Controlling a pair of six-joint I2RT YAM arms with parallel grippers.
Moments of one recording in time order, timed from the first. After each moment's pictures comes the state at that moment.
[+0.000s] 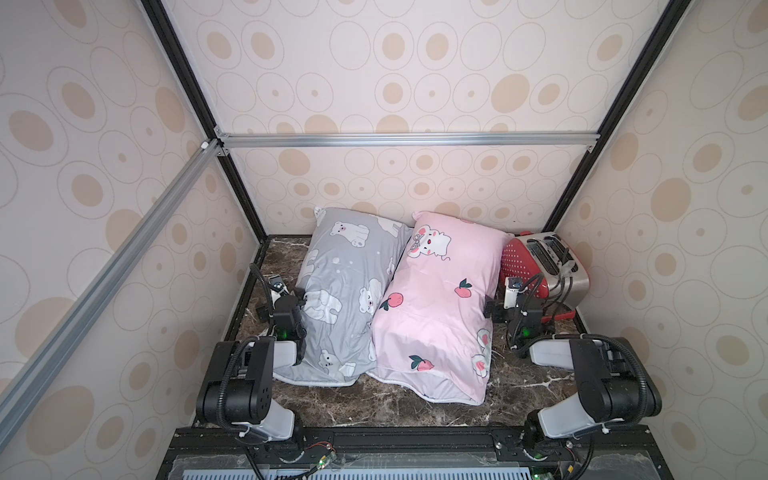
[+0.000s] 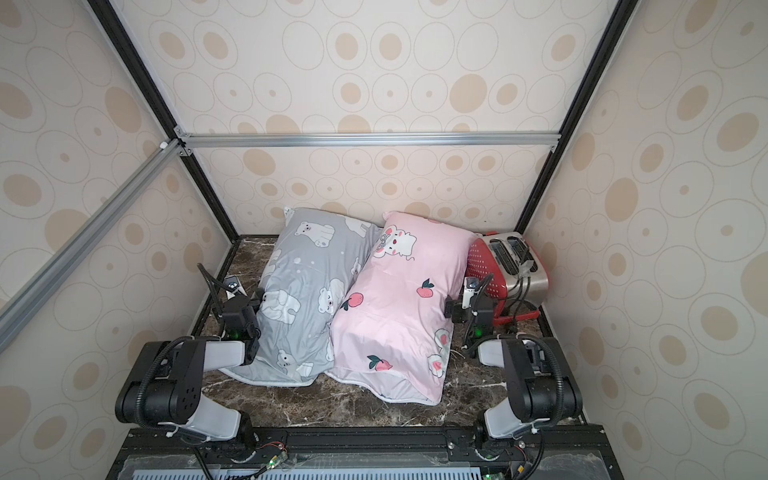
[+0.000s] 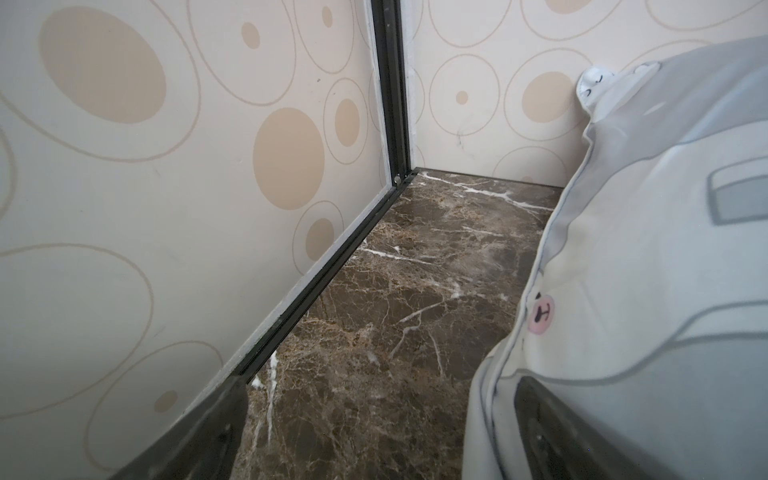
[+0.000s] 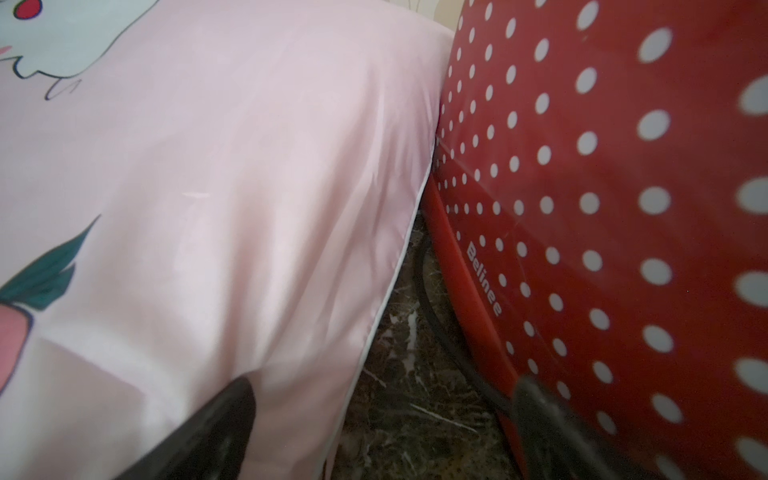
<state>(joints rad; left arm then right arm) 0.02 1.48 0.42 0.80 -0.49 0.00 0.05 1.49 0.44 0.63 0.07 -0.01</state>
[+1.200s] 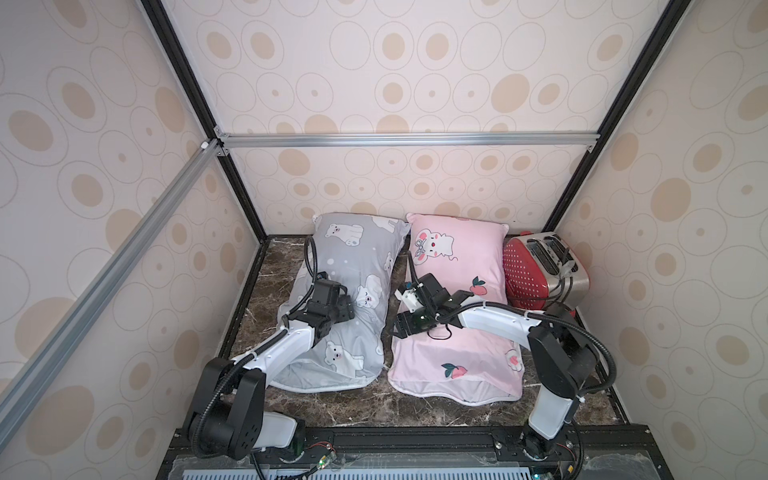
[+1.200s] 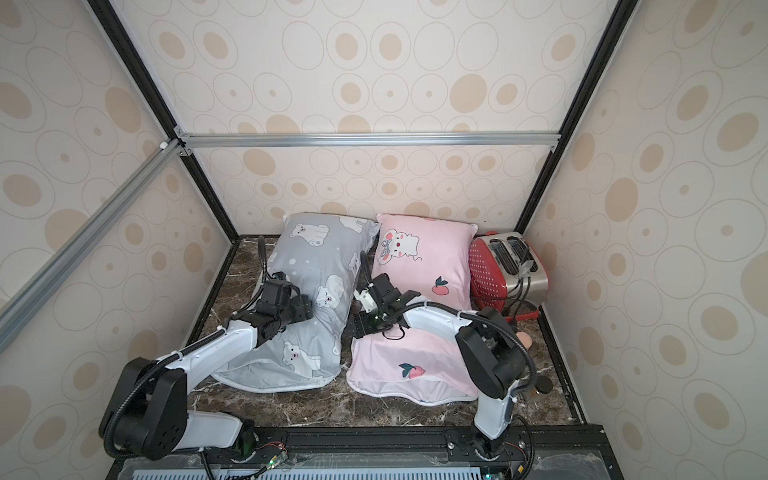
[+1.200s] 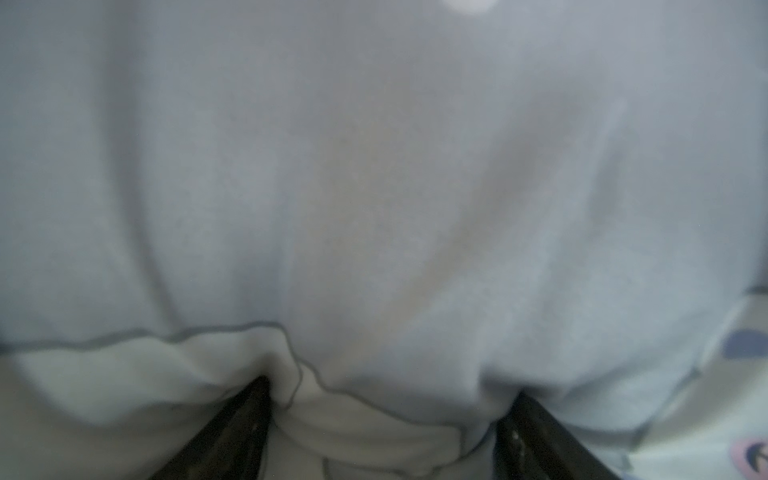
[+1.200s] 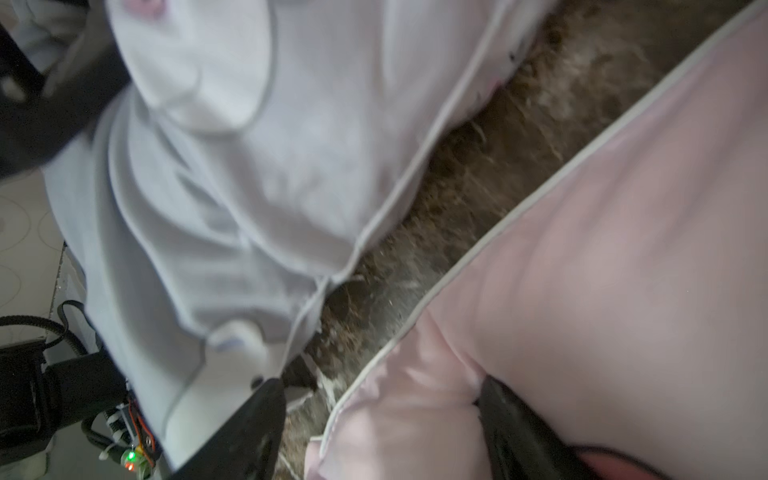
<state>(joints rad) -0.28 1.41 0.78 -0.18 -0.18 -0.46 0.69 1.76 1.16 -0.43 -0.37 0.35</state>
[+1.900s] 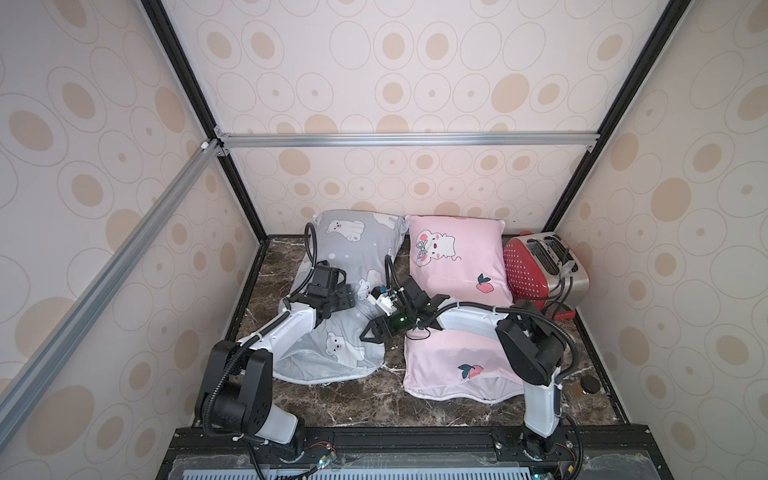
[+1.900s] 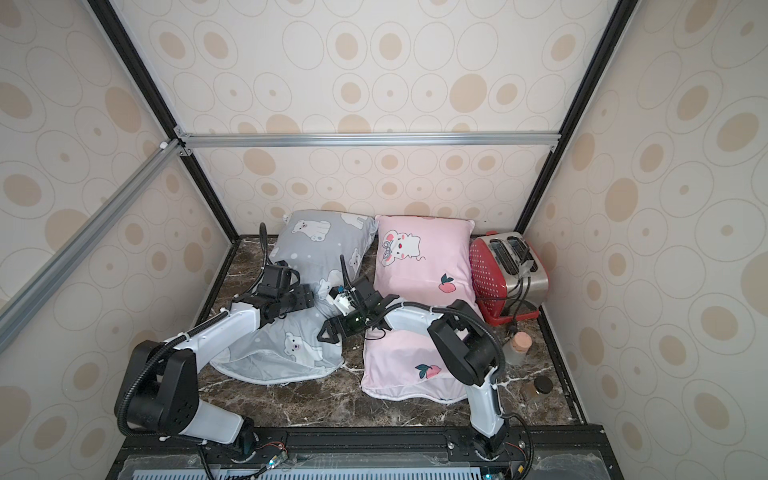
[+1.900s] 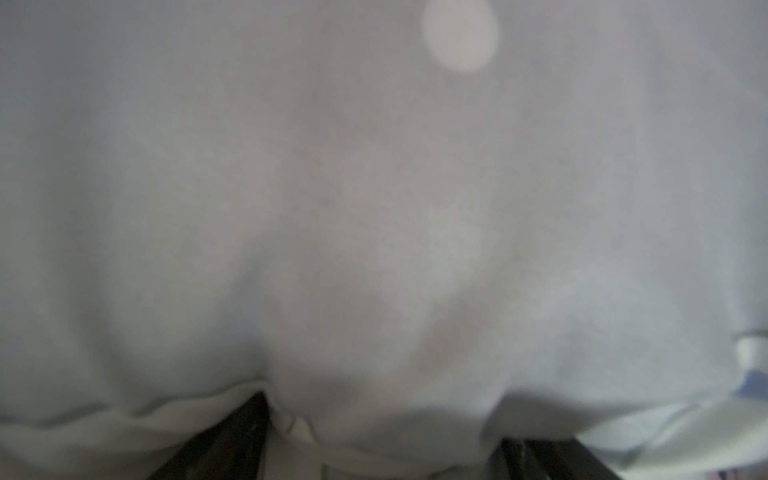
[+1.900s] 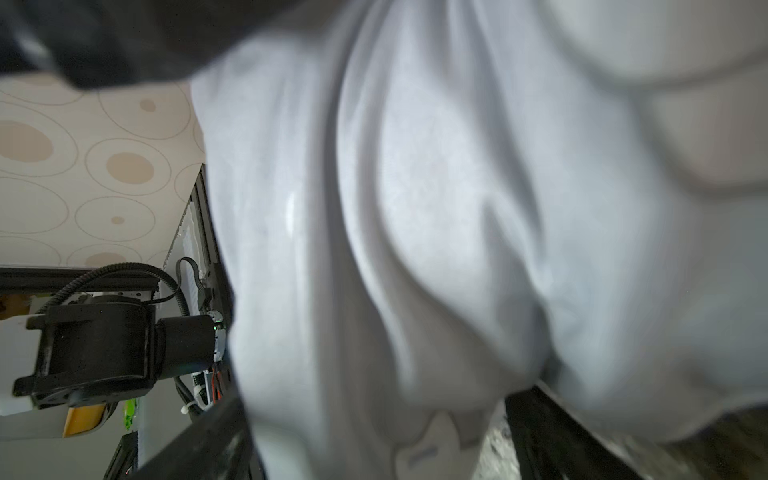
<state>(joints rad) -0.25 1.50 0.94 -0.30 -0.10 -0.44 0.79 2.01 1.30 -0.16 -0.63 0.35</state>
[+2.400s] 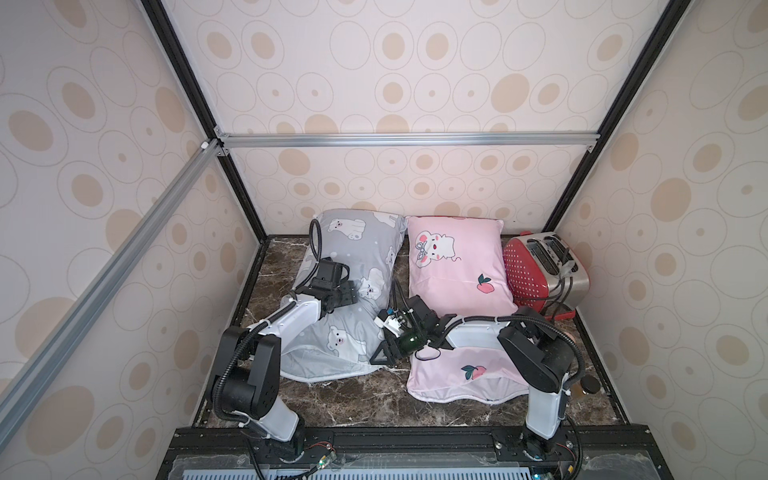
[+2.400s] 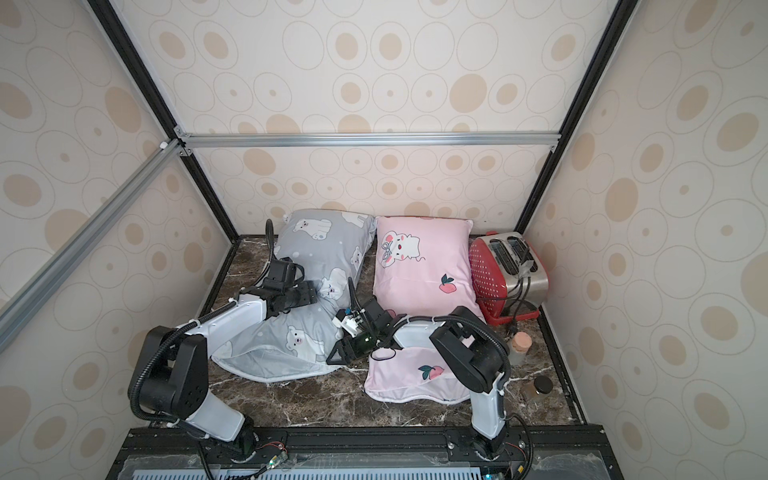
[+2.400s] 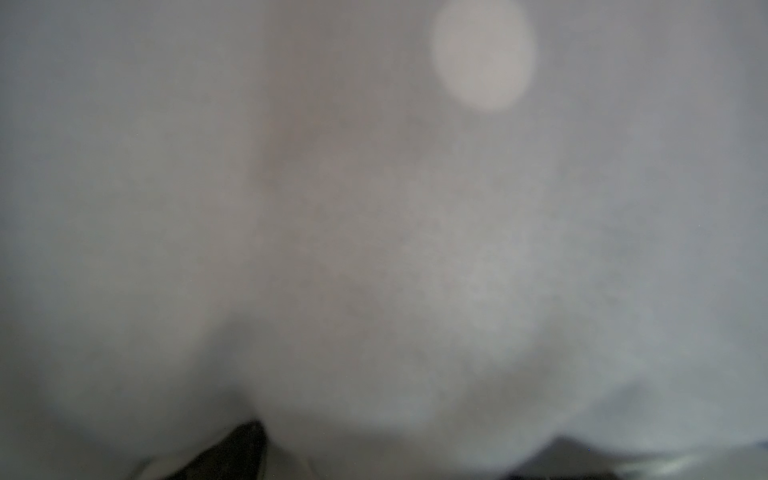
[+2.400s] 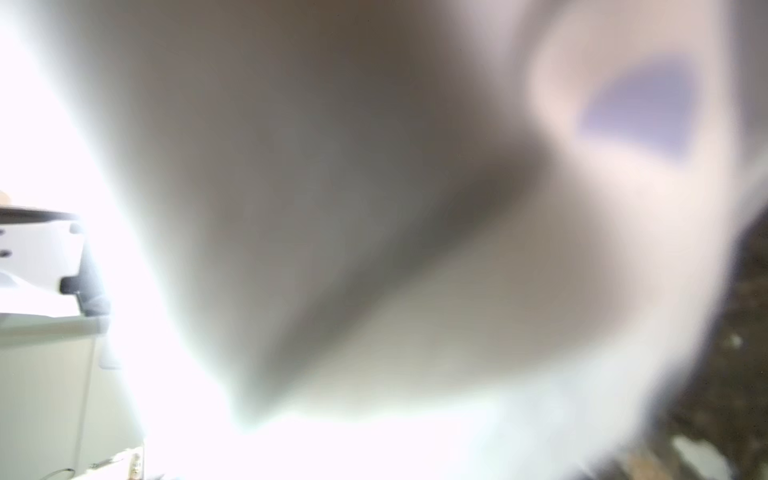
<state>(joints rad) -0.25 1.59 1.01 -0.31 -0.11 -0.43 0.82 1.90 1.02 0.00 -0.78 0.45</state>
